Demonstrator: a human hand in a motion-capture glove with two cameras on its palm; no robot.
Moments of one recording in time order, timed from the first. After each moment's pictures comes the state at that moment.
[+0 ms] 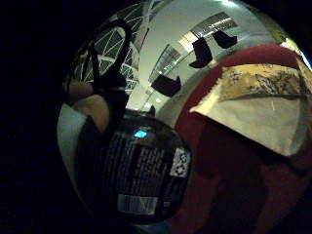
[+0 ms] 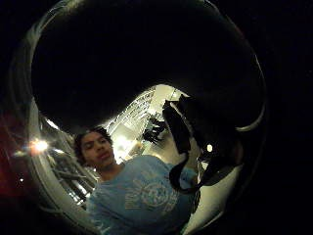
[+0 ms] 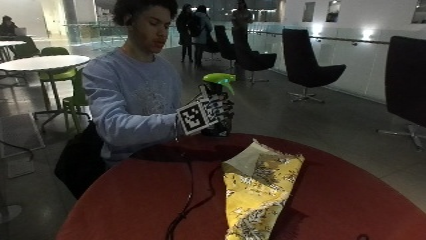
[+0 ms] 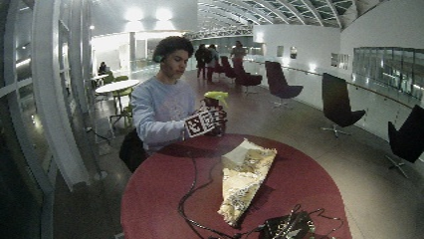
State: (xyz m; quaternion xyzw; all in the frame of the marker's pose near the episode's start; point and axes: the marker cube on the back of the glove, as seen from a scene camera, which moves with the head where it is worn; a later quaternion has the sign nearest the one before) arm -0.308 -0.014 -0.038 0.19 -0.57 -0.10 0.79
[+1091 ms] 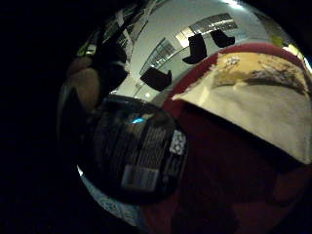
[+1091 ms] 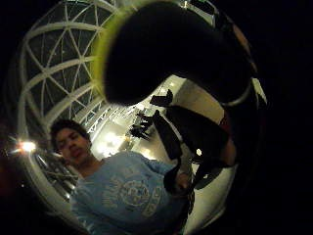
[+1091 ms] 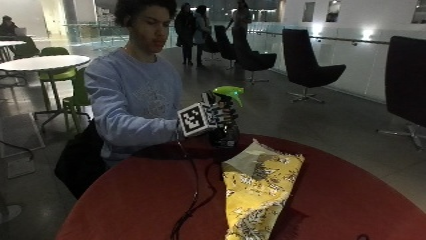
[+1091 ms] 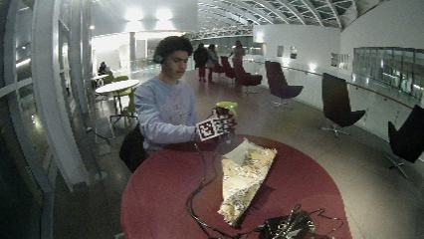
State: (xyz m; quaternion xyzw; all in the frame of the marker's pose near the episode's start) arm -0.322 -0.008 0.000 0.18 -0.50 -0.09 0.84
